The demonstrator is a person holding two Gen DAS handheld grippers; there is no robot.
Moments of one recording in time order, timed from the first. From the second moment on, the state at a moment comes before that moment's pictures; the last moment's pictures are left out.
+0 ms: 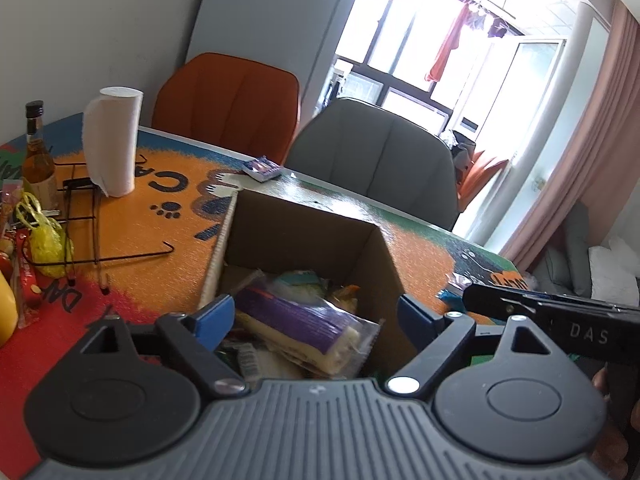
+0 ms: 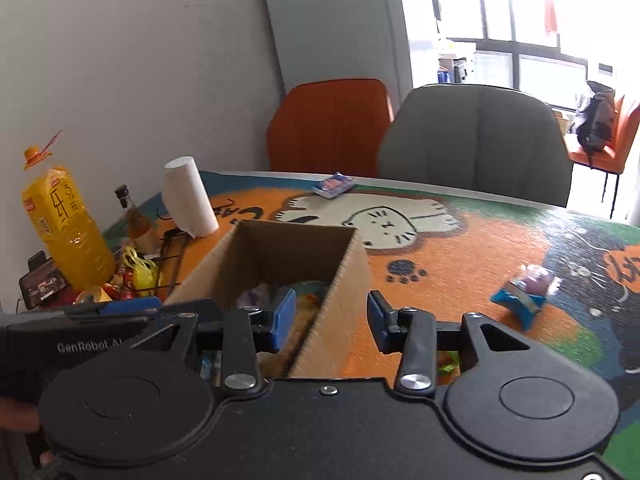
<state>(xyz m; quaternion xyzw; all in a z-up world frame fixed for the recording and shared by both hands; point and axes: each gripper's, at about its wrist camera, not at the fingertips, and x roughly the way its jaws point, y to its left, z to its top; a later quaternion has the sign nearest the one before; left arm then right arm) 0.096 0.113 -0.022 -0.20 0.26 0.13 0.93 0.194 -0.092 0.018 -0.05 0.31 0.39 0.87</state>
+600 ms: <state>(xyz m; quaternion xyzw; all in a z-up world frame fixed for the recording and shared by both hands) 0.098 0.053 -0.024 -0.17 0.29 0.09 0.94 0.188 -0.174 0.010 -0.02 0.31 0.35 0.88</state>
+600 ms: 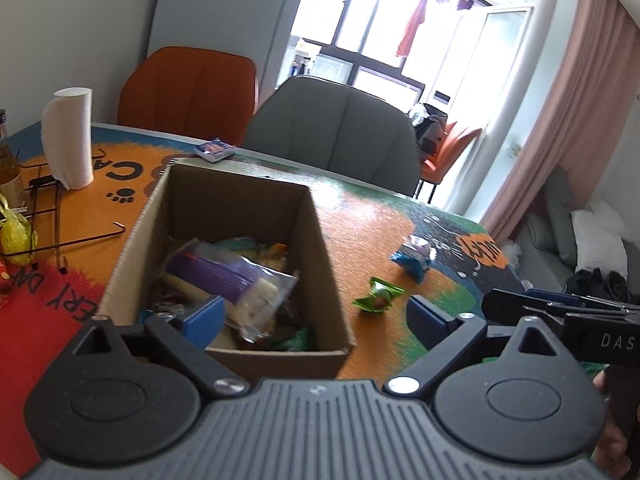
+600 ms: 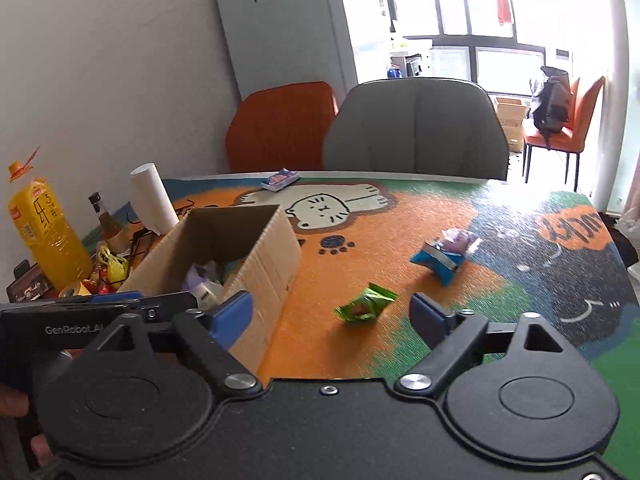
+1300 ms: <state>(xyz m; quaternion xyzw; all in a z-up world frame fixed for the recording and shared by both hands) 0.085 0.006 -0.038 -0.16 0.29 0.07 0.94 0.175 -0.222 -0.032 -0.01 0.35 0.34 0.87</state>
